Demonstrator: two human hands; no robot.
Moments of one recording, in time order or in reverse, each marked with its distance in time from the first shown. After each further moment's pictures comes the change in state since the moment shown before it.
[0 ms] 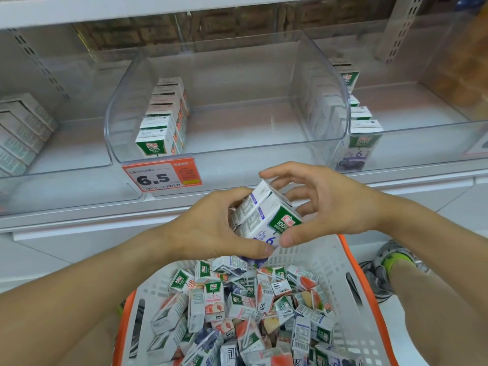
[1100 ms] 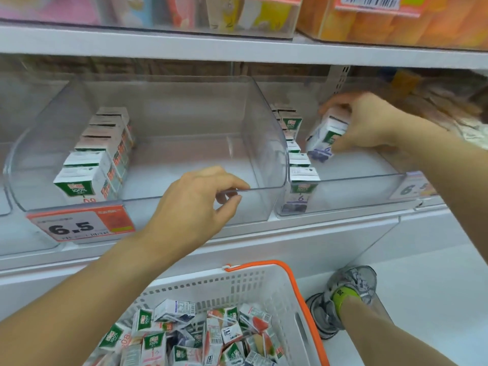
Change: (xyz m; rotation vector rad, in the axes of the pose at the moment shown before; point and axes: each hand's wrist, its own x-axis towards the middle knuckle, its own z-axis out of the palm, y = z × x) left_hand 0.093 0.033 0.002 0.501 0.546 0.487; right_hand 0.006 -0.024 -0.225 -0.945 0.551 0.298
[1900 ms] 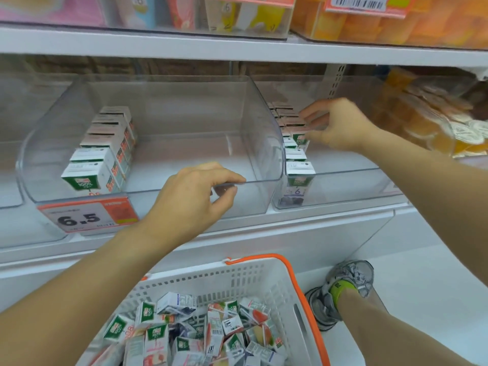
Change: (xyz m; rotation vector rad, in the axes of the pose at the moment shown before) left_hand -0.004 -0.005 -0.002 -0.005 0.005 0.020; right_hand 0.002 -0.010 0.033 0.186 0.134 -0.045
